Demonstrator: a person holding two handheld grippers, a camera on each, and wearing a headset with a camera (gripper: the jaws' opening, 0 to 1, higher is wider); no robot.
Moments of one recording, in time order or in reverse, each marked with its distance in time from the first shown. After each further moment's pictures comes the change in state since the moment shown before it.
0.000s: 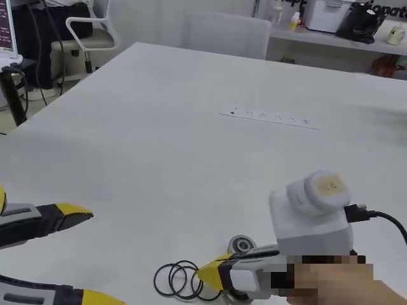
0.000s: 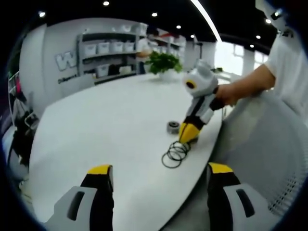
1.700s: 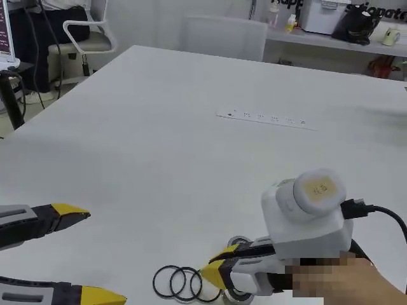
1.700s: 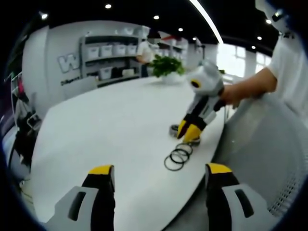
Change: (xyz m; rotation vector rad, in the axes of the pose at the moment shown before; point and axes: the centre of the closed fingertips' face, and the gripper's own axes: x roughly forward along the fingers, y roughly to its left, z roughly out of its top) left arm -0.002 0.002 0.005 -0.003 -0.023 0.018; right arm -0.013 -0.011 0.007 -0.166 0.028 -0.123
